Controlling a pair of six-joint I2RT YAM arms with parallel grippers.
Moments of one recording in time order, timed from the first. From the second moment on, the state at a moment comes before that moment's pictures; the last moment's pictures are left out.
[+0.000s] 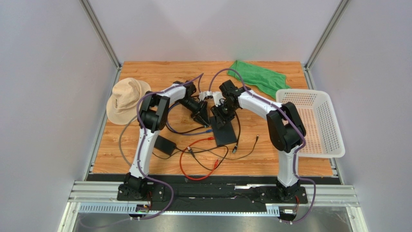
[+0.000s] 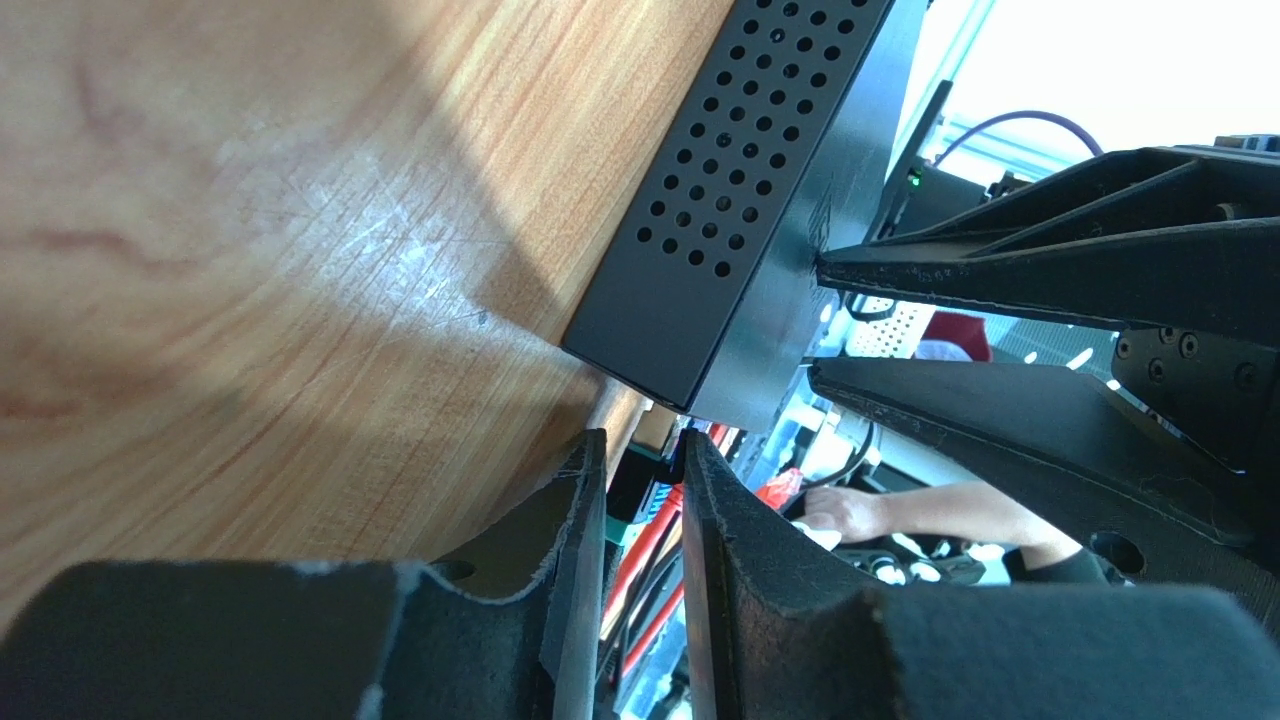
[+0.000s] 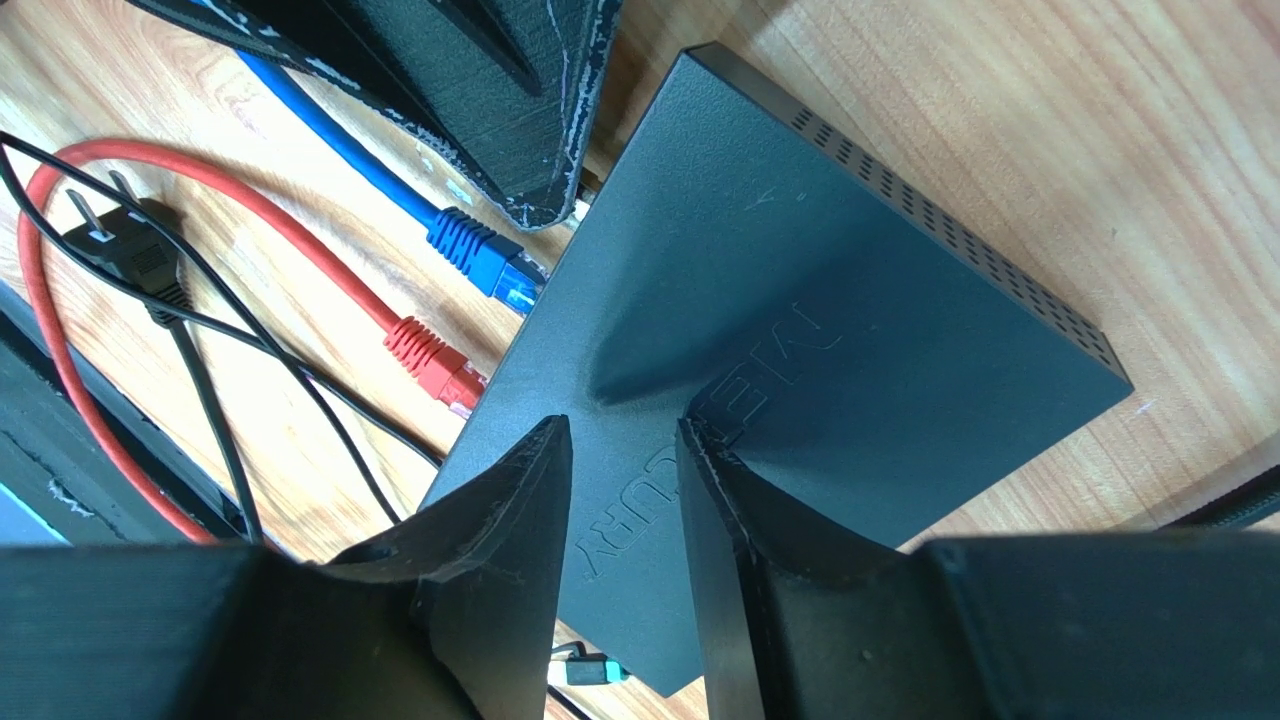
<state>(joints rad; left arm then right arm) -0.39 2.48 1.88 -1.01 1.05 0.00 0.55 2.01 1.50 -0.75 -0.40 -0.13</state>
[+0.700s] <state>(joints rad) -0.40 2.41 1.85 -1.09 0.84 0.01 0.57 1.99 1.48 -0.73 -0.36 -0.13</state>
